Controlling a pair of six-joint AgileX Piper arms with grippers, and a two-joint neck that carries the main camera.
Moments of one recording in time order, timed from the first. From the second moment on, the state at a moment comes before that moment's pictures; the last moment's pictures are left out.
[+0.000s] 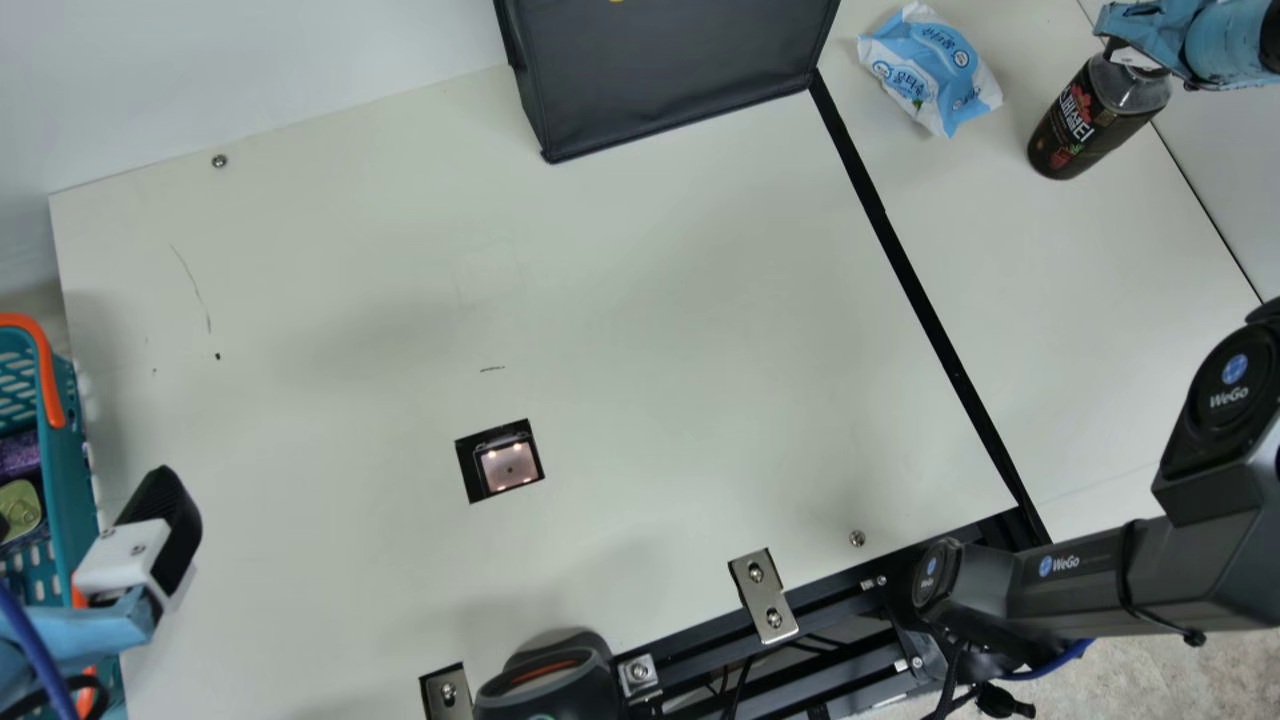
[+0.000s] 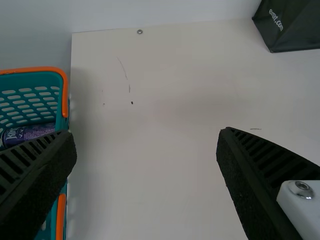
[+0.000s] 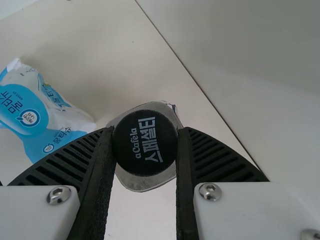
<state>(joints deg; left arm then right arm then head) -10.2 43.6 -48.7 -4.4 50.6 1.4 -43.9 98.1 -84.5 7.0 43.6 -9.7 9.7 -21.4</state>
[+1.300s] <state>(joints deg) -10.2 43.6 -48.7 -4.4 50.6 1.4 -34.0 68.4 -69.8 0.0 49.7 -0.4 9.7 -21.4</state>
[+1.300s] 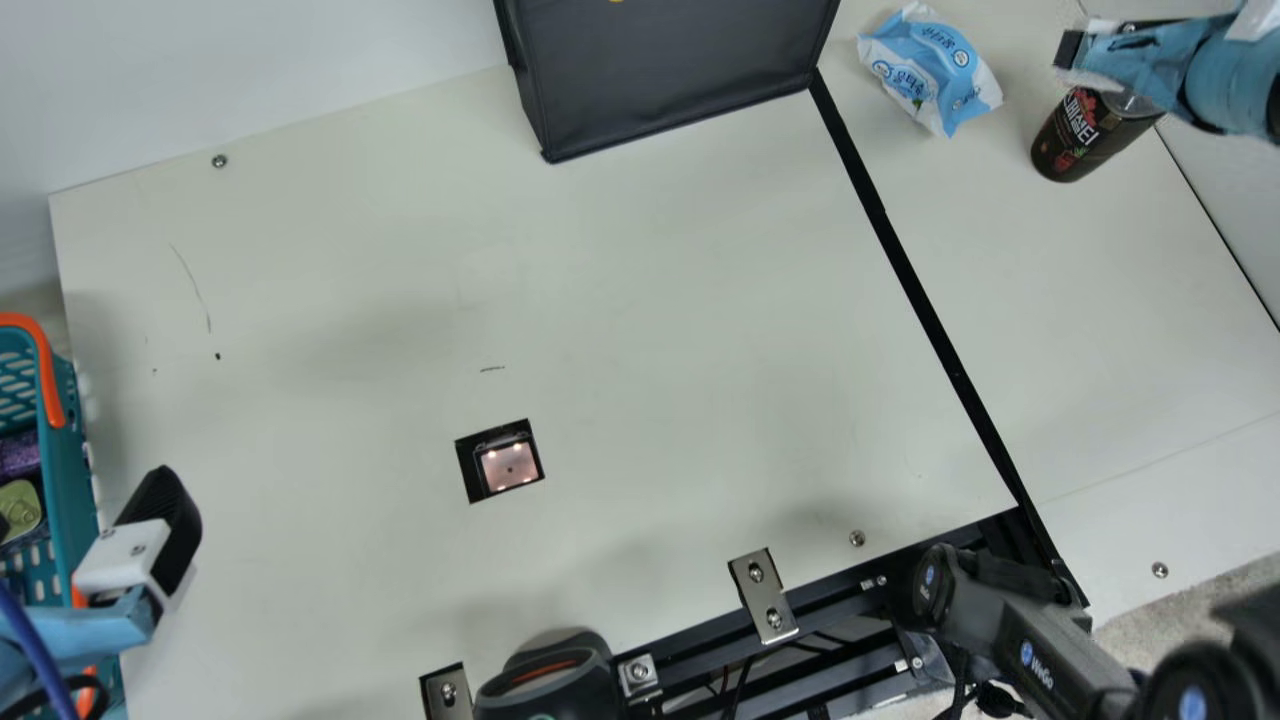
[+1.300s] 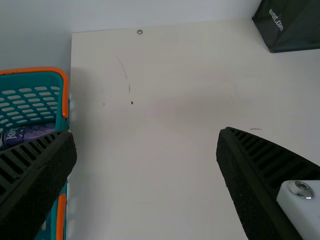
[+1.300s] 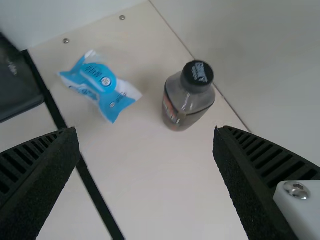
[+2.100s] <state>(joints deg) -2.5 43.4 -66.1 -1.8 66.8 0.0 -15.8 52.4 -69.1 -0.4 60.7 0.0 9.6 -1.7</state>
